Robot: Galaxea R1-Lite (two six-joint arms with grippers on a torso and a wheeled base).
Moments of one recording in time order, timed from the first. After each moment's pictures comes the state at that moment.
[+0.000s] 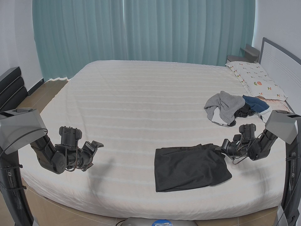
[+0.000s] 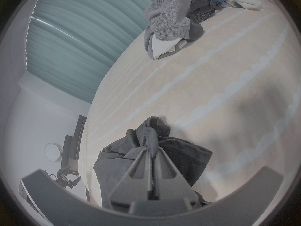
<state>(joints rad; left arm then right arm) -0.14 2.20 -0.71 -0.77 -0.12 -1.10 0.00 2.45 -1.00 -0.76 0.41 0.62</state>
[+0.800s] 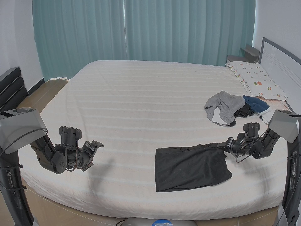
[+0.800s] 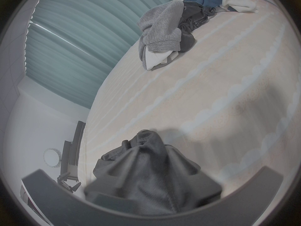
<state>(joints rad) -0.14 2.20 -0.71 -0.77 -0.12 -1.10 -0.04 2.45 -1.01 -0.77 0.41 0.62</state>
